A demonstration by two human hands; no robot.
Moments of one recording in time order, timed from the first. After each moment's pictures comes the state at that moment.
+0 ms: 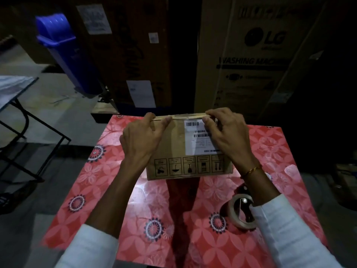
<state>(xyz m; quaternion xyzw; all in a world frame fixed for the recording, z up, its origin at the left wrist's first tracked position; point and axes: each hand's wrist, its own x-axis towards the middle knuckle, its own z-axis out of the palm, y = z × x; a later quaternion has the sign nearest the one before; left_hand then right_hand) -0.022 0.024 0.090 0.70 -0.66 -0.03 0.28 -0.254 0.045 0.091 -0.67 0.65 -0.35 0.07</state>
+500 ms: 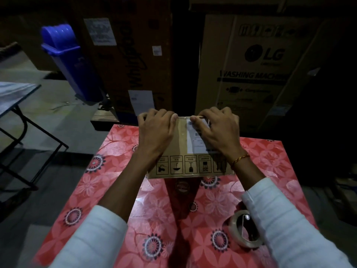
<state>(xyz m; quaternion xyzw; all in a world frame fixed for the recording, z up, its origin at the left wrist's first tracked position) -0.040 -0.027 0.100 0.59 -0.76 0.05 0.26 -0.235 -0.014 0.100 -0.71 0.65 -0.27 -0.03</state>
